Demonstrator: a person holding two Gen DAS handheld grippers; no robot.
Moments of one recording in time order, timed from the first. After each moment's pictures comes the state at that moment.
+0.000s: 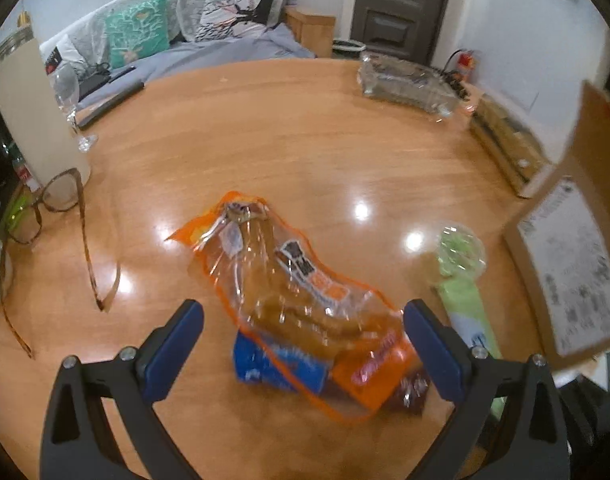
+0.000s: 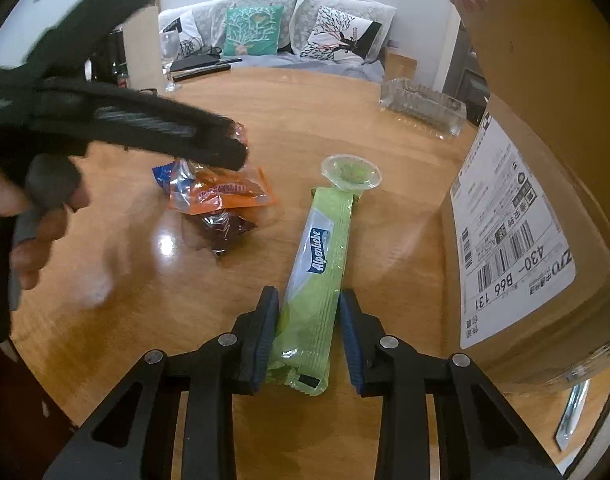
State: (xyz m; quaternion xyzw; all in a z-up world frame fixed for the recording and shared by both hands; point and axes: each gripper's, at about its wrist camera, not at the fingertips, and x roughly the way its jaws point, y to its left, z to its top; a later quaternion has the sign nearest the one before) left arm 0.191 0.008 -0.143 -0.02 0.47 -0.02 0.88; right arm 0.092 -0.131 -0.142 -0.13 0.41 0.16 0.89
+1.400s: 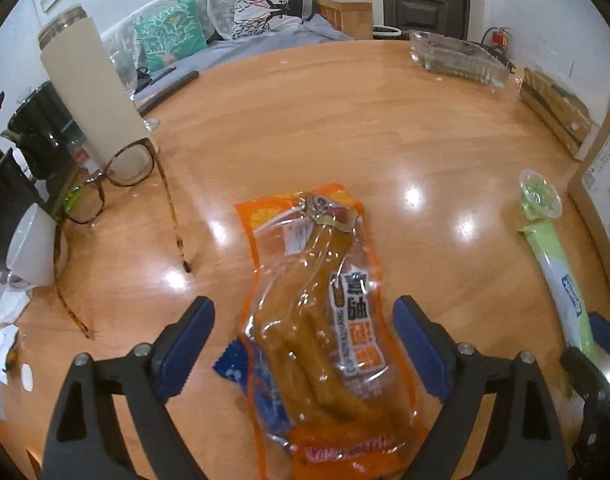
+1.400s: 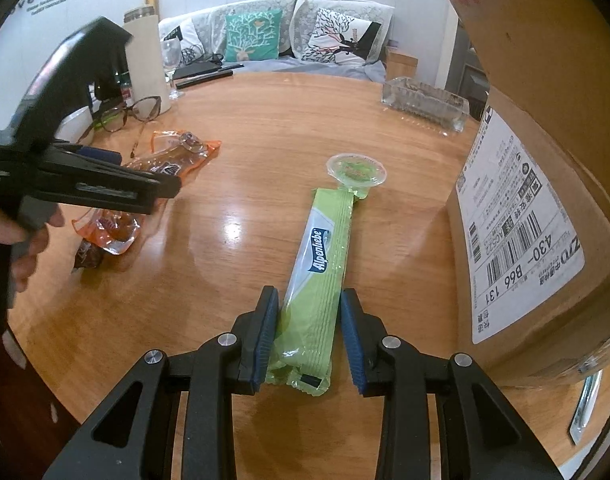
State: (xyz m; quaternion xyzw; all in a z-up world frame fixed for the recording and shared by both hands) left arm 0.162 0.051 -0.162 0.03 0.48 0.05 0.88; right arm 0.088 -0.134 -0.143 -0.11 0.41 0.17 0.89
